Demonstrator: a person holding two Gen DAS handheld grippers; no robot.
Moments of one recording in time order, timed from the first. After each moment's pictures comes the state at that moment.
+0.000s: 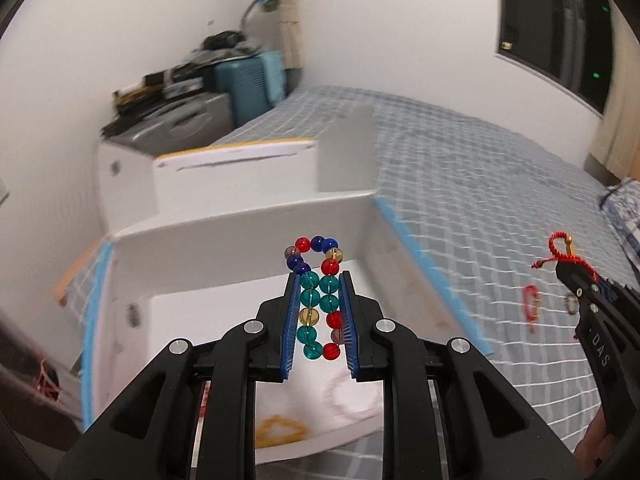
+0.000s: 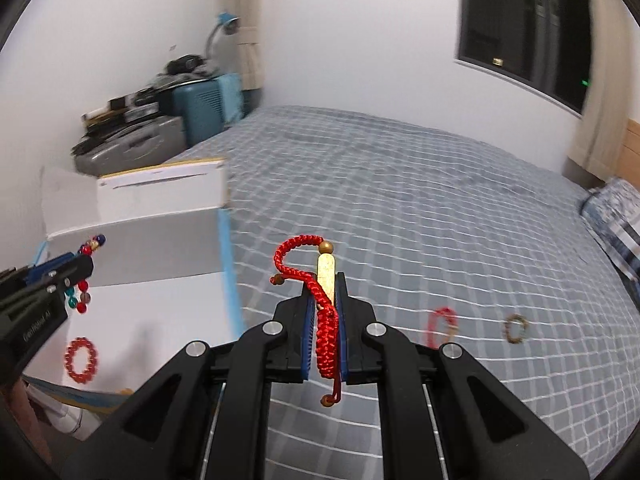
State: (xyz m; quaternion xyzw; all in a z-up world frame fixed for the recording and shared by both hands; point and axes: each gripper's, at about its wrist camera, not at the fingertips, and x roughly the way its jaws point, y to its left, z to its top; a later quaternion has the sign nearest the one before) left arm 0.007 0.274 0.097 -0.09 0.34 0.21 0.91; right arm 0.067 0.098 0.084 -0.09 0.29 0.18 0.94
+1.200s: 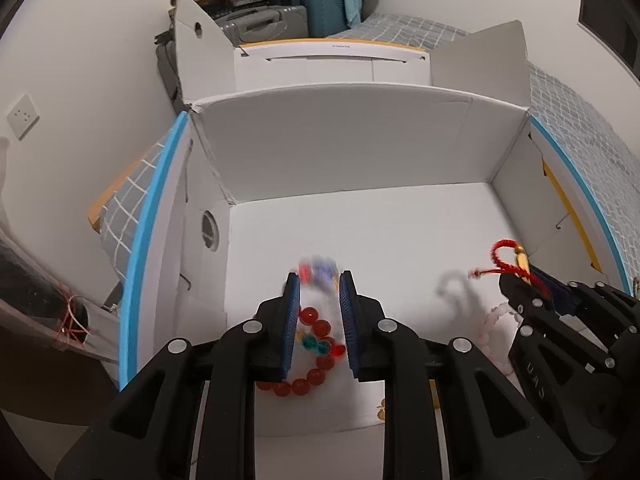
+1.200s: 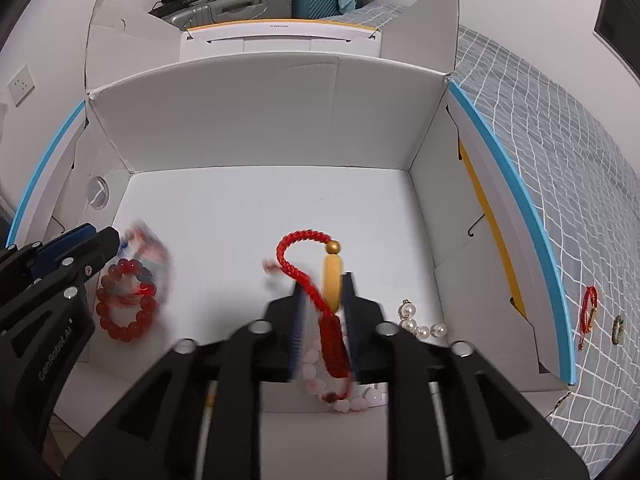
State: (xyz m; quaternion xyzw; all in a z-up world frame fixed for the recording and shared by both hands) left arm -0.024 0.368 0.018 -0.13 0.45 0.29 0.84; right arm 0.051 0.263 -0.019 -0.19 0.44 0.28 0.83
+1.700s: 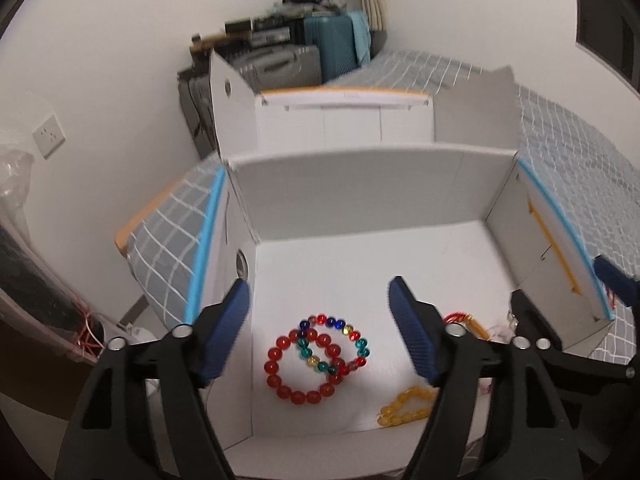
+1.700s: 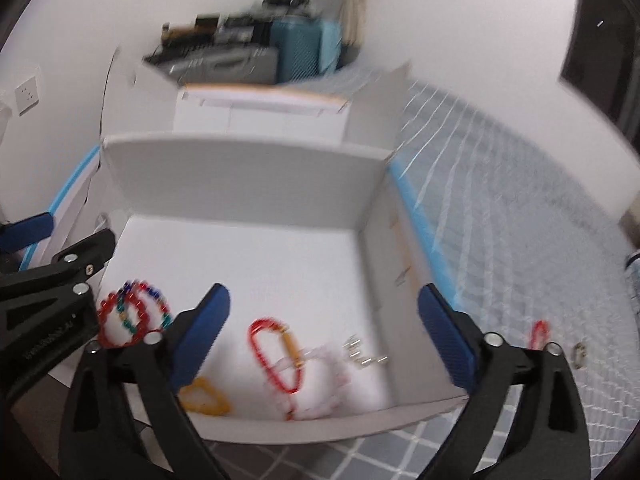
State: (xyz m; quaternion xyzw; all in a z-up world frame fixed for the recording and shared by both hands) left arm -0.042 0.353 0.063 -0.10 0.39 0.32 0.86; right arm 0.027 0.228 0.036 -0.20 0.32 0.26 0.89
